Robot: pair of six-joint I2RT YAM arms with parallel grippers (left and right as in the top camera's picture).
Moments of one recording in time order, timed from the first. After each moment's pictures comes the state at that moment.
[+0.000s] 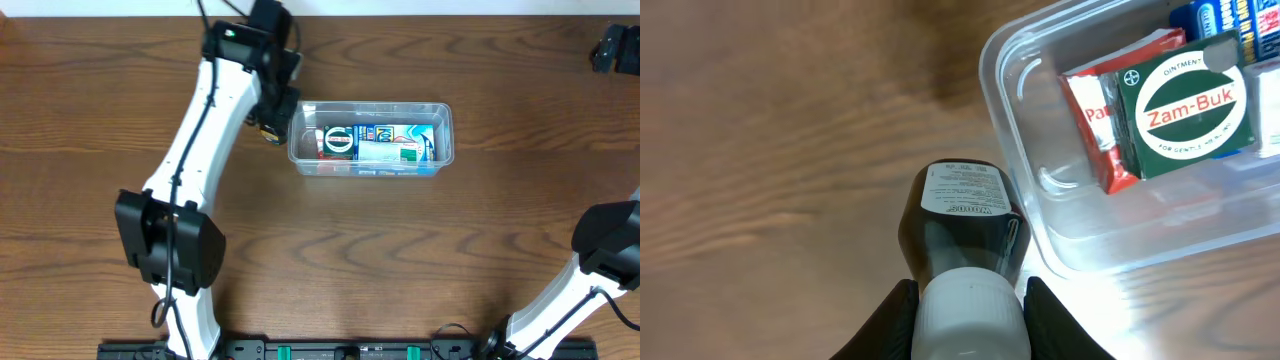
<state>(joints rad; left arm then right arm) -0.34 2.01 1.99 -1.35 -0.08 0.07 -0.44 2.09 2.38 -1.32 -0.15 -0.17</state>
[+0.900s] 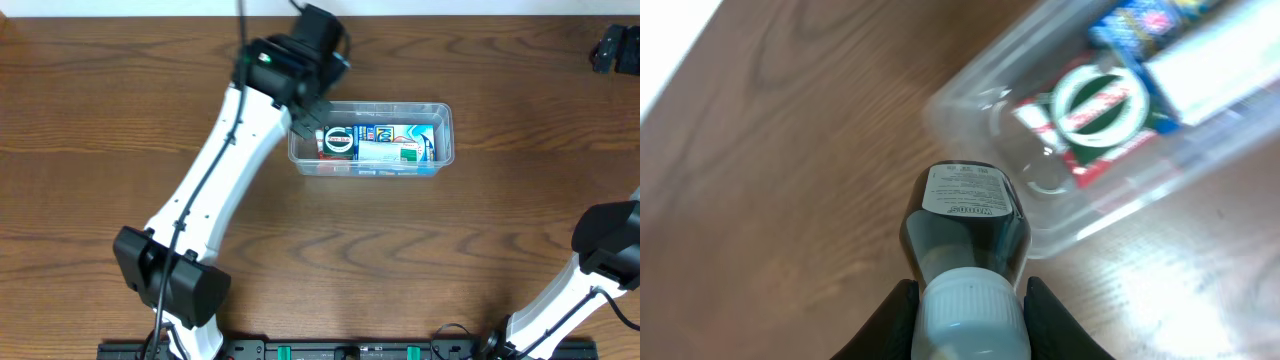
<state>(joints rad) -0.52 1.89 1.99 -1.32 -0.21 0.26 -0.44 2.09 2.38 -1.32 -0.15 -0.17</state>
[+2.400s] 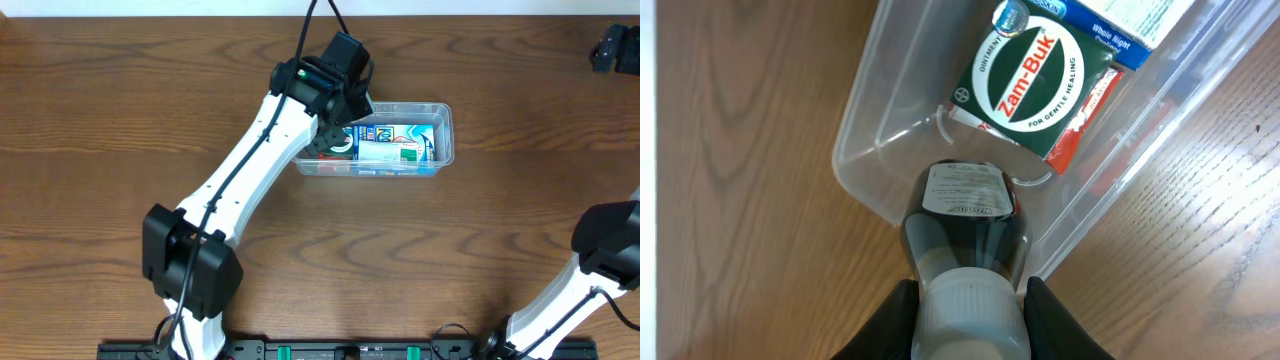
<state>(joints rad) -0.56 1.96 1.87 -1.22 -0.21 0.59 -0.44 2.09 2.38 -1.32 -0.15 -0.17</state>
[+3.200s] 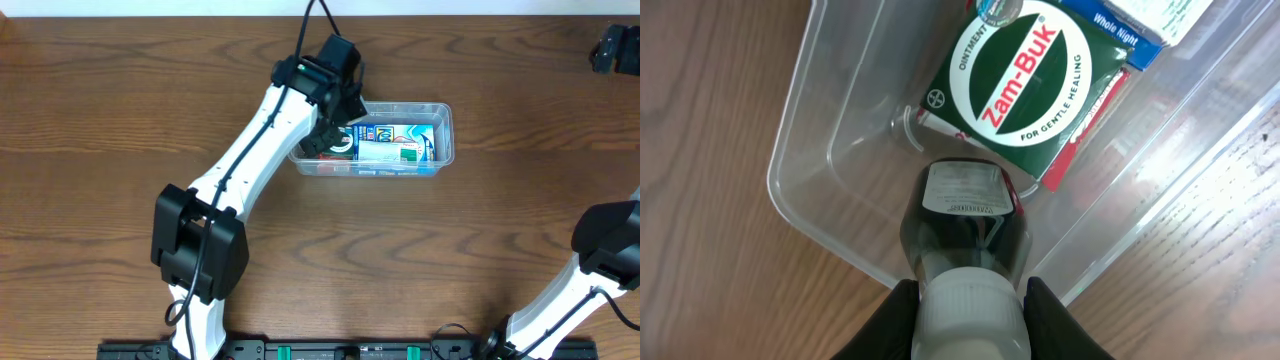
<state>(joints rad) -0.51 2.03 1.86 -1.20 -0.13 0.59 -0.44 2.09 2.38 -1.32 -0.15 -0.17</state>
